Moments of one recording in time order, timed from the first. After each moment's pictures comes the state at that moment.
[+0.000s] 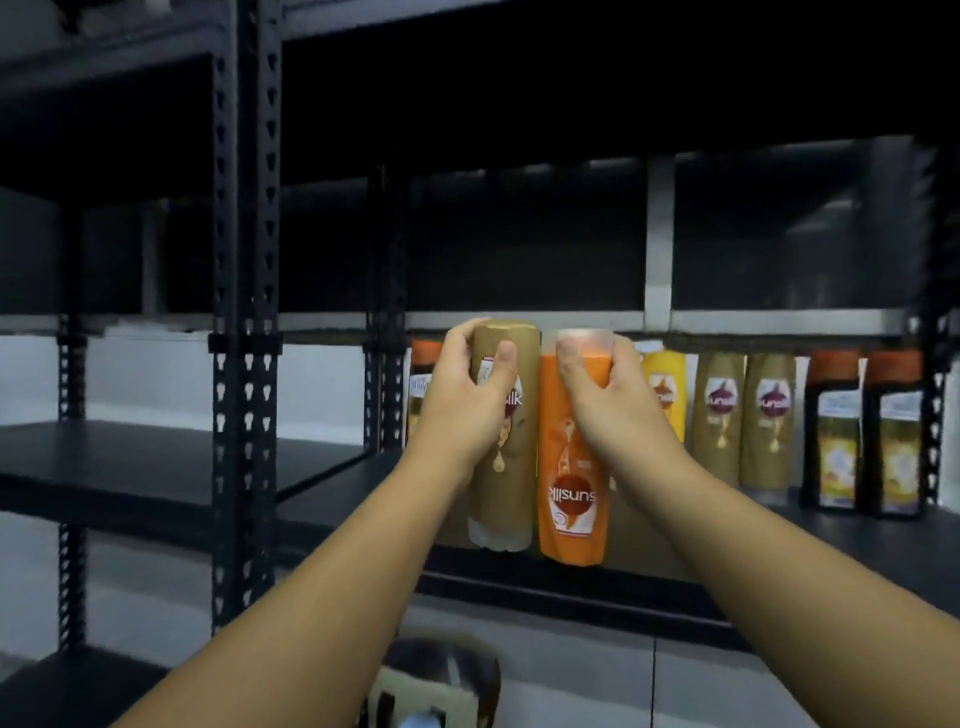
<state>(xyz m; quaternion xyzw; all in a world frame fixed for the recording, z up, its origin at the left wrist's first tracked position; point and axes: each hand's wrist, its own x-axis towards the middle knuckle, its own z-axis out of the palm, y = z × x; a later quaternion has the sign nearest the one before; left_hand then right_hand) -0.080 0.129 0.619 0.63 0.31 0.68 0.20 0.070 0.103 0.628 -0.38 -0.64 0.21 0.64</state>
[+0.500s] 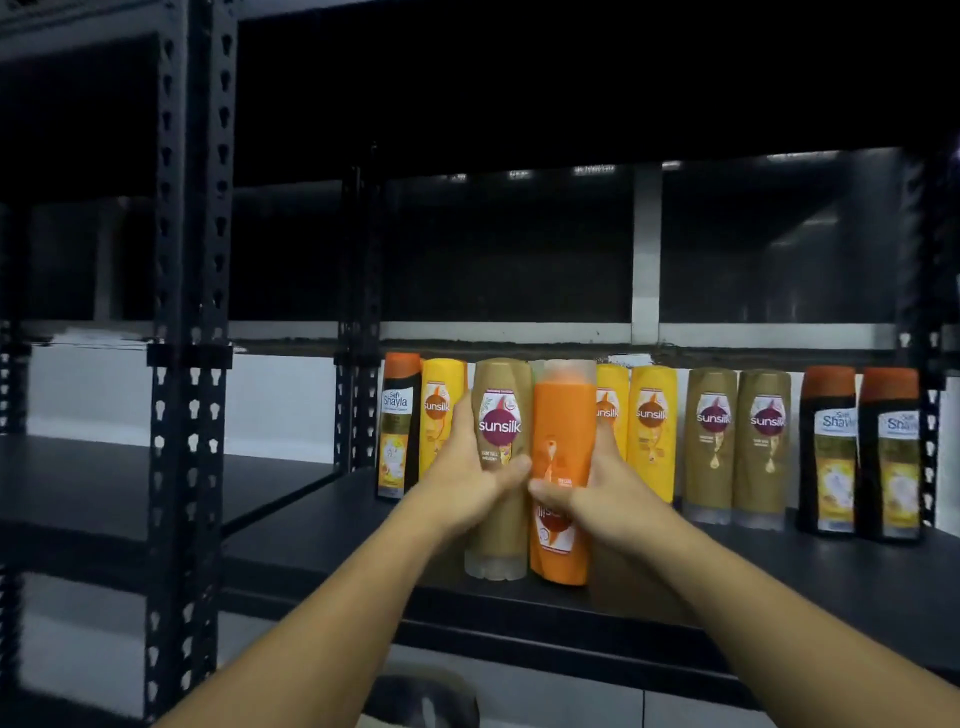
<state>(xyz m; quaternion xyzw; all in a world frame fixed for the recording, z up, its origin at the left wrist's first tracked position) -0.078 0.198 0.580 0.70 0.37 0.54 0.29 0.102 0.179 0.581 -0.47 -0.70 0.25 0.47</state>
